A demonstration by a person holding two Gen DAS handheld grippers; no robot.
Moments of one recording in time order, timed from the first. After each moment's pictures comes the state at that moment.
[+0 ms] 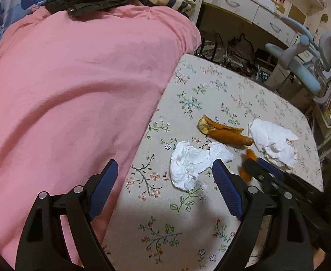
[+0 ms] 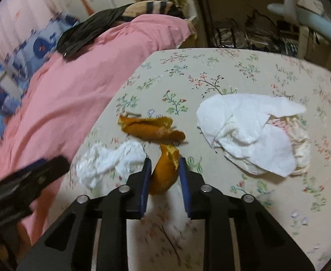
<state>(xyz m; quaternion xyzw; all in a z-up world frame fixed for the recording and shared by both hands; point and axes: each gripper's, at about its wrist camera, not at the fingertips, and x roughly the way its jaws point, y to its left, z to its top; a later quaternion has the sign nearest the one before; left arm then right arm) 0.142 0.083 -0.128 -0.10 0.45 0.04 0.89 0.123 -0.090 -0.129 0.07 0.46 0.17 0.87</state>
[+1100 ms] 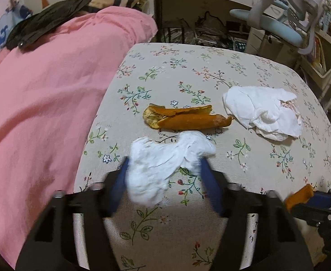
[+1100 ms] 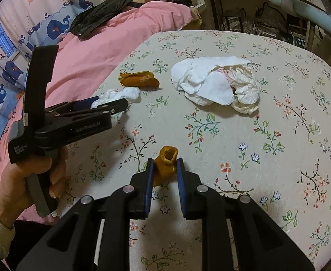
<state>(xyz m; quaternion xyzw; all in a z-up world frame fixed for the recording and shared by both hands) 0.173 0.016 -0.159 0.02 0.45 -0.04 0.89 0.076 -0.150 -0.129 0.05 0.49 0.22 0.84</state>
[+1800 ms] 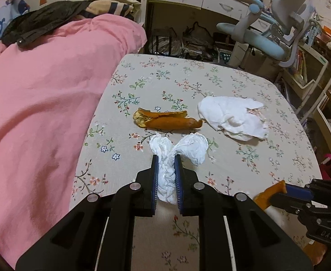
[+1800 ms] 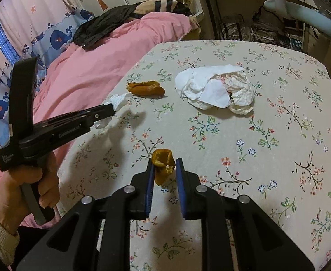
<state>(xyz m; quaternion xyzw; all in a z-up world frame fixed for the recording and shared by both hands) 0.137 0.024 -0.127 -0.03 0.43 -0.09 0.90 0.058 -0.156 -0.113 0.08 0.47 0.22 0.85</state>
